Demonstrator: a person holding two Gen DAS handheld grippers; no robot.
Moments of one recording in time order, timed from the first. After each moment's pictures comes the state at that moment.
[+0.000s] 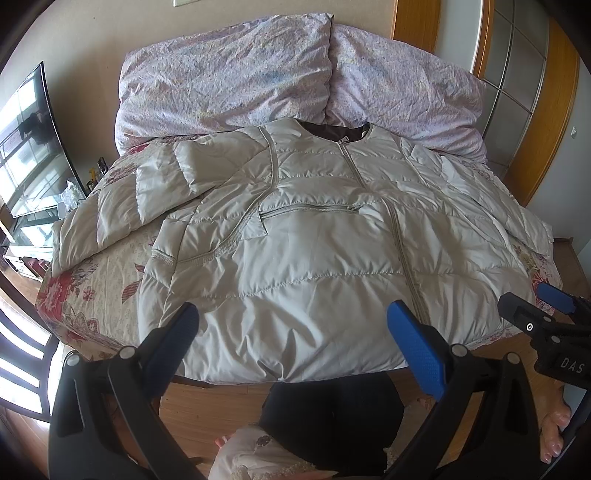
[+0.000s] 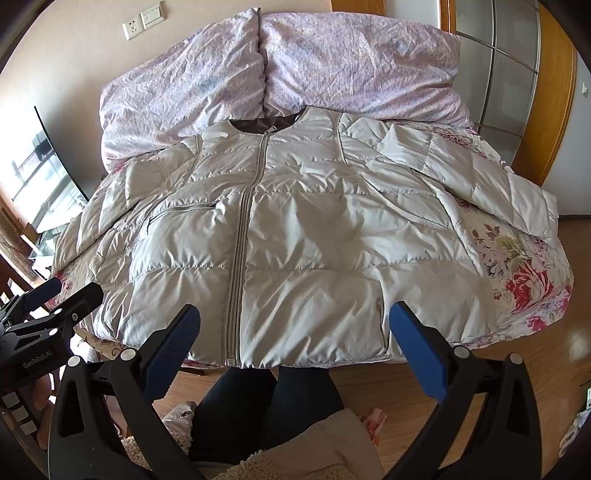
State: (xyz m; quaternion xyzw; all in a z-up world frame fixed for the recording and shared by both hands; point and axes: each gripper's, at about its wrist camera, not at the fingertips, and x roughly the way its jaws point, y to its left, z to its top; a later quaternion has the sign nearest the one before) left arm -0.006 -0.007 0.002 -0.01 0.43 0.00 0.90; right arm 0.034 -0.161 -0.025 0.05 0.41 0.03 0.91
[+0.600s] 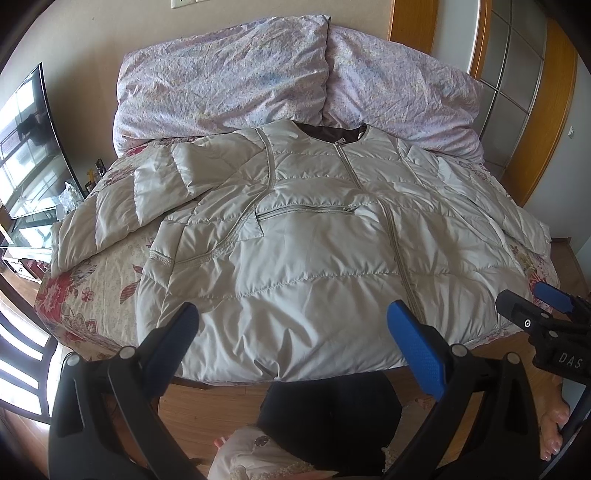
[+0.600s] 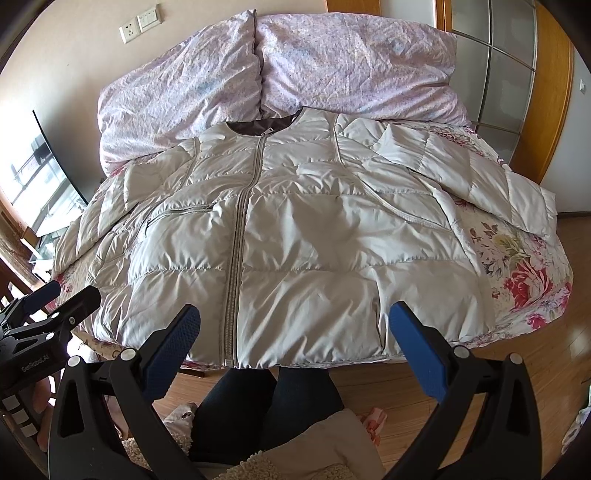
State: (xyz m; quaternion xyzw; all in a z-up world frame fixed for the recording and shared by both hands) left arm -0.006 -0.007 0.005 -0.01 0.43 -0.01 0.90; right arm 0.034 -0.166 -0.024 0.05 0.41 0.02 0.91
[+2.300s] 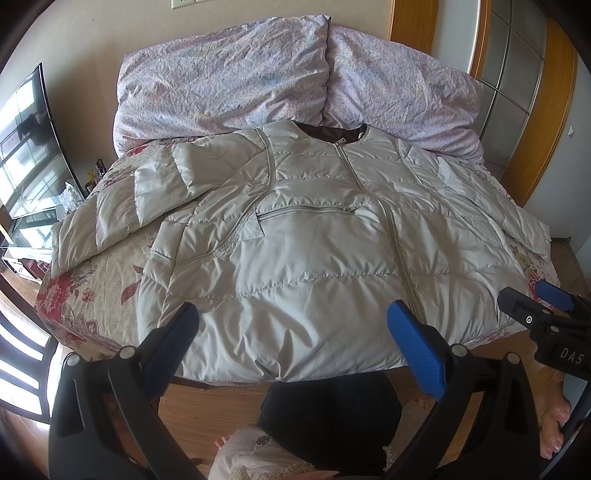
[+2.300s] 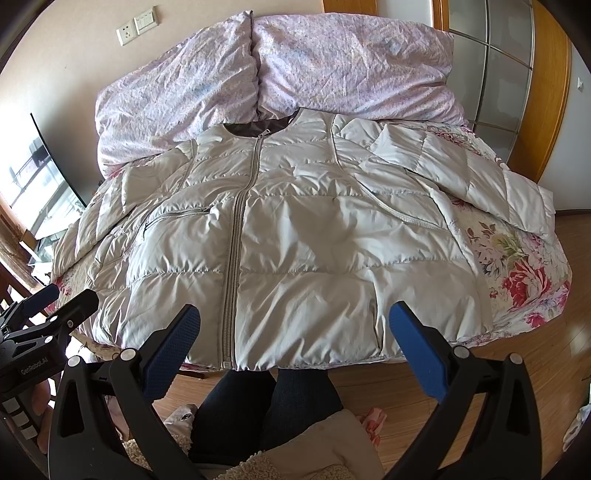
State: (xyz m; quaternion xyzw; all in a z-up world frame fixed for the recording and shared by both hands) left arm -0.006 -0.007 0.006 -0.01 0.43 -0.01 0.90; right arm 0.035 -0.170 -0.023 0.05 0.41 0.02 0.91
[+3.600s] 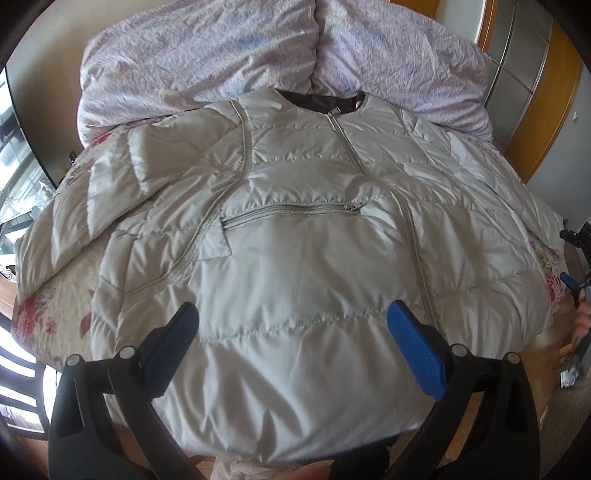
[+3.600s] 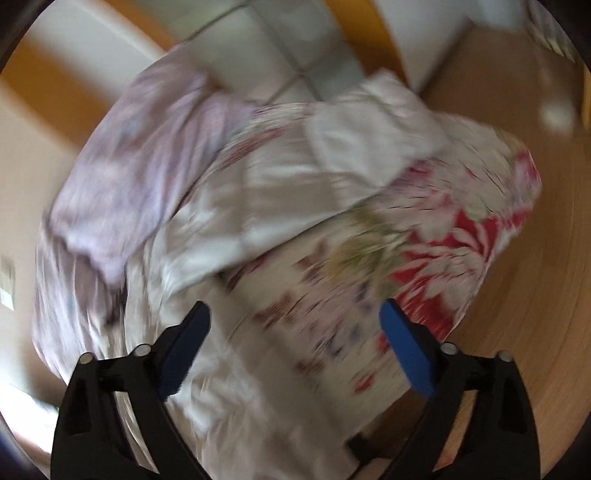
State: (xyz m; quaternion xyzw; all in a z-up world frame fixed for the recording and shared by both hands) left arm 0.077 -0.017 -0.038 0.00 0.48 -0.03 0.88; right arm 0.086 -0.448 -0.090 0.43 0.31 -0.18 0.83
